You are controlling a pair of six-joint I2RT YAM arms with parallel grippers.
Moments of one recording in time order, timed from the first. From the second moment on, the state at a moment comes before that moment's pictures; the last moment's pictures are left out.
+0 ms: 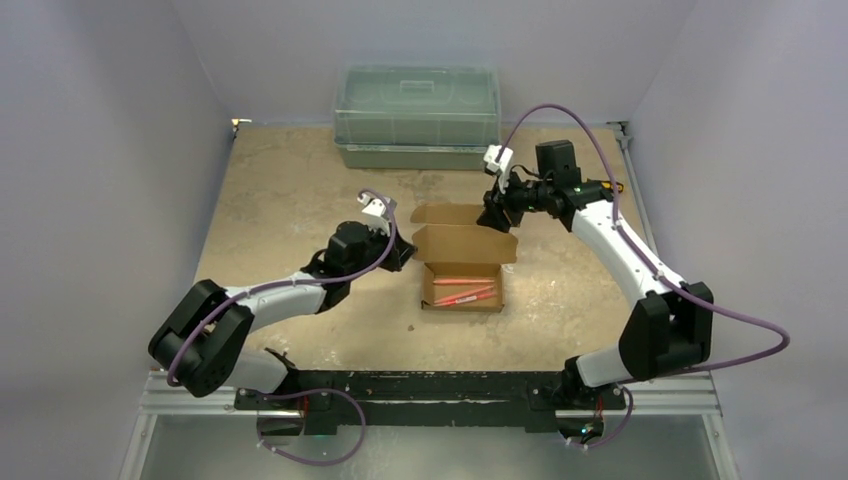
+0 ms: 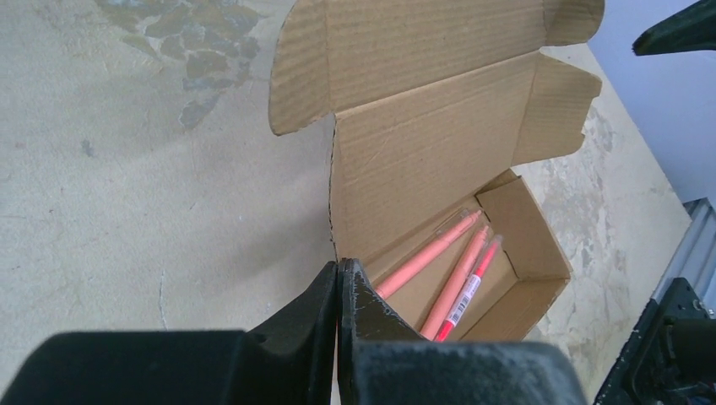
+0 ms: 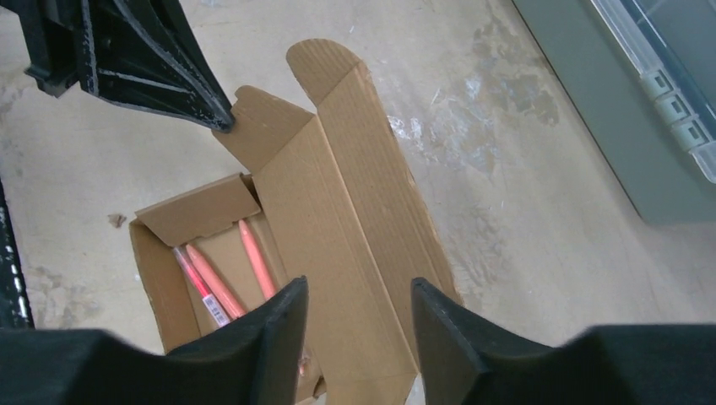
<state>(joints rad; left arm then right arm) -0.62 1.39 0.54 0.52 0.15 -0.46 0.27 1.44 1.21 -0.54 -0.70 -0.57</state>
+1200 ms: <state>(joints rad) -0.68 1.31 0.54 0.48 0.01 -0.12 0.27 1.71 1.47 -0.83 -0.72 -0.81</state>
